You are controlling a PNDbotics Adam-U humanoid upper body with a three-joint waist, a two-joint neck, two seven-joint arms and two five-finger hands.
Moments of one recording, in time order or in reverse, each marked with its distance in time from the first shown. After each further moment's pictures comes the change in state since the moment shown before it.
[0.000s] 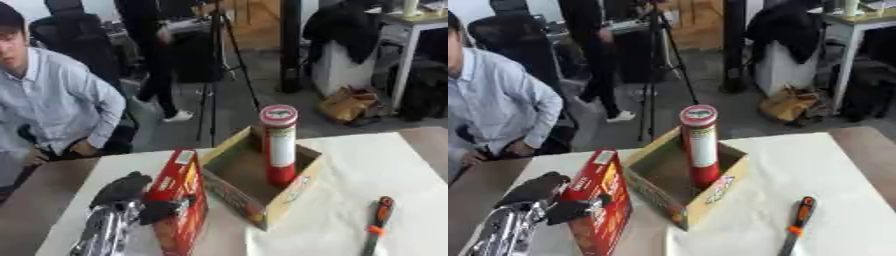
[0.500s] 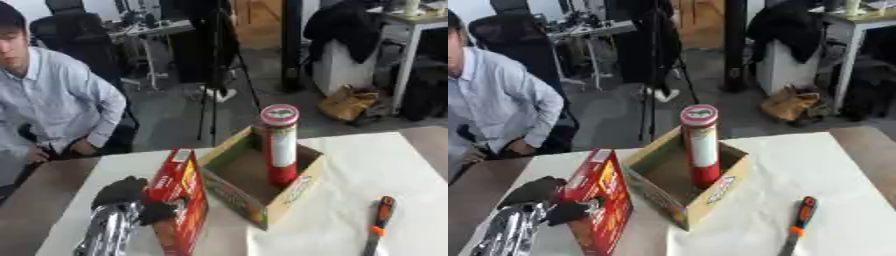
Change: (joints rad) left arm -0.010 0.000 0.018 0.034 -0.096 0.001 0.001; right arm -0.001 0.001 0.000 0.000 0.001 -0.004 -0.004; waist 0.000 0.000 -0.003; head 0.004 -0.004
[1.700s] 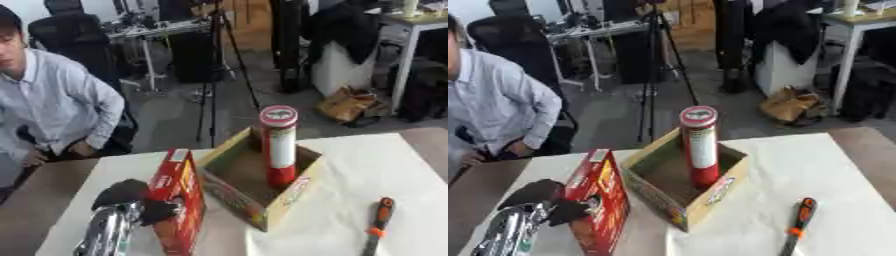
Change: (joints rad) left arm -0.005 0.000 -0.001 -0.004 0.087 0.005 0.005; right arm -0.005 0.008 0.000 0.000 0.000 -0.004 -0.007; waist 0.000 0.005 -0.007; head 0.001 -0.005
